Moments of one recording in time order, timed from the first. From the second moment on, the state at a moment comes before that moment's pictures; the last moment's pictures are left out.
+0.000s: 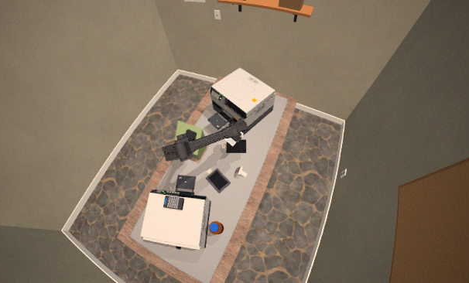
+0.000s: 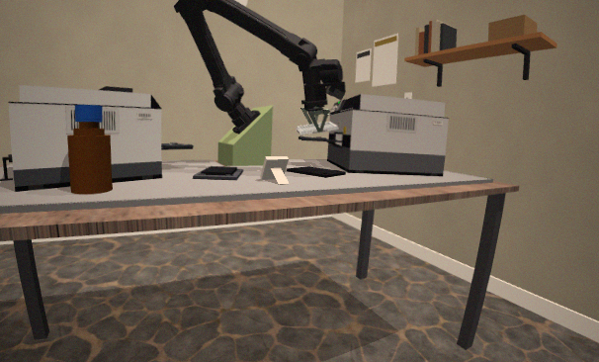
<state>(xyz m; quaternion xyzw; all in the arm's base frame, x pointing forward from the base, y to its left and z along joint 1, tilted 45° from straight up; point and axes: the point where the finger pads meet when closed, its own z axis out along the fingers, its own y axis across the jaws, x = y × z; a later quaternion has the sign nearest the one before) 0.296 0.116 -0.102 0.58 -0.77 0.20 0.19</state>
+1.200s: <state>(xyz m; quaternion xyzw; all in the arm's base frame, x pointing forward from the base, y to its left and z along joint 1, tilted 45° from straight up) 0.225 0.165 -0.109 0.71 -0.64 0.16 0.24</state>
